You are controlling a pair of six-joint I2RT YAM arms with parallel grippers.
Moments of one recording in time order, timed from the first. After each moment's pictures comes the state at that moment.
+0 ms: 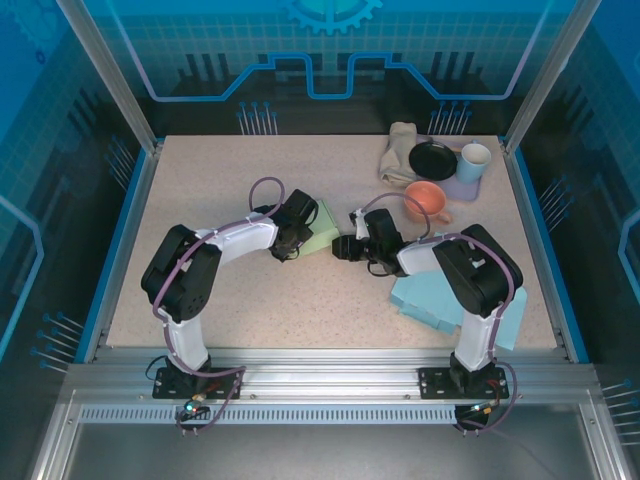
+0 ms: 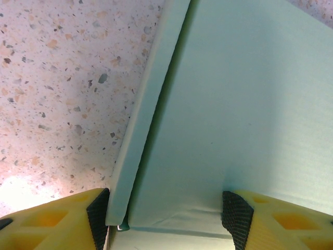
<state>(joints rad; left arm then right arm) -0.53 1.86 1.21 -0.55 -0.21 -1.34 0.51 1.87 0.81 0.36 -0.31 0.48</state>
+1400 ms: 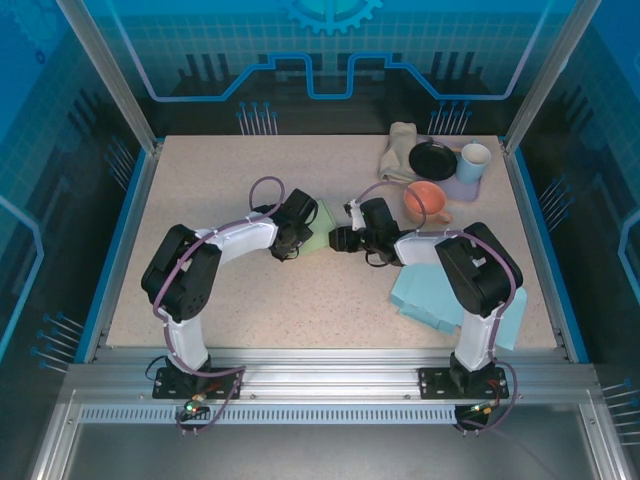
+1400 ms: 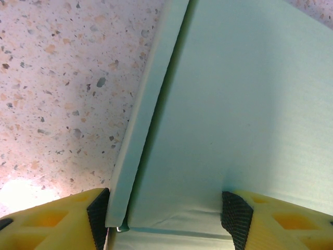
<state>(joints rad) -0.52 1.87 1.21 -0.55 -0.21 -1.32 0.51 1.87 0.93 0.22 -0.29 0.38</state>
